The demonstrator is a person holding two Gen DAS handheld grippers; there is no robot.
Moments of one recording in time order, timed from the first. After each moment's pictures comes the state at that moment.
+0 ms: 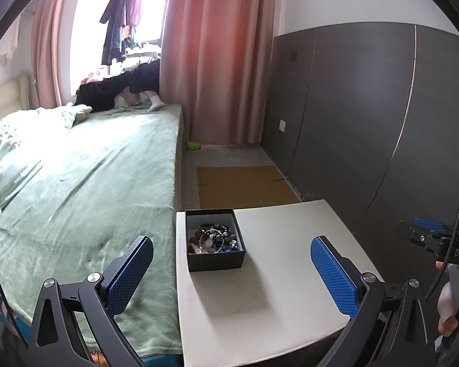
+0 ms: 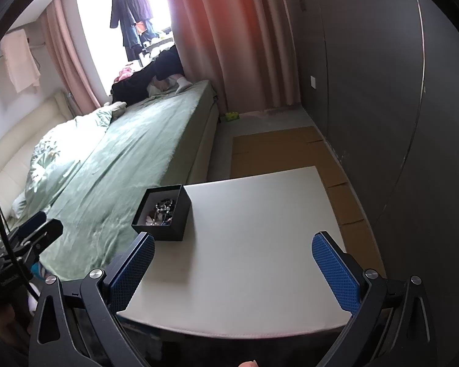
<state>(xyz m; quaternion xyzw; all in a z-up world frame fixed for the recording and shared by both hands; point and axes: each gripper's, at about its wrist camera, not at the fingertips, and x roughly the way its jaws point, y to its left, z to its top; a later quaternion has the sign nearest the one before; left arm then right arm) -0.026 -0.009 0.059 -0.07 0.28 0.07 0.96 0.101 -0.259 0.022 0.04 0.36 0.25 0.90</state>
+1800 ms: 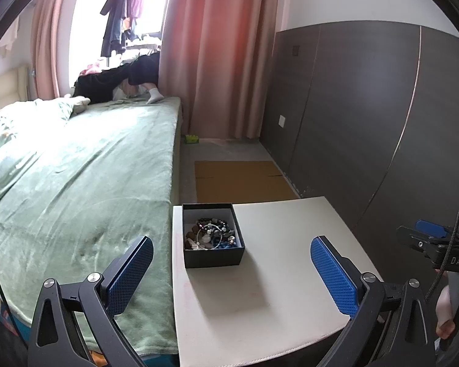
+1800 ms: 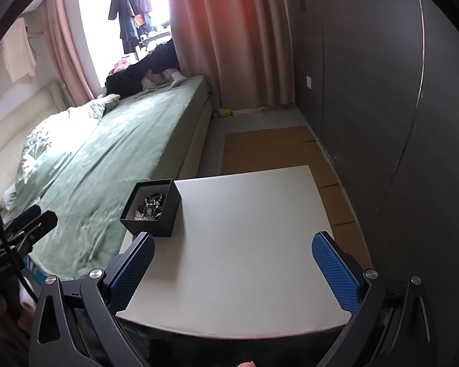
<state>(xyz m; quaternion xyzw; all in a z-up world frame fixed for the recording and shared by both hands) -0.021 0.007 0.047 -0.08 0.29 0.06 0.95 0.102 -0.251 0.018 0.01 0.36 0.23 0.90</state>
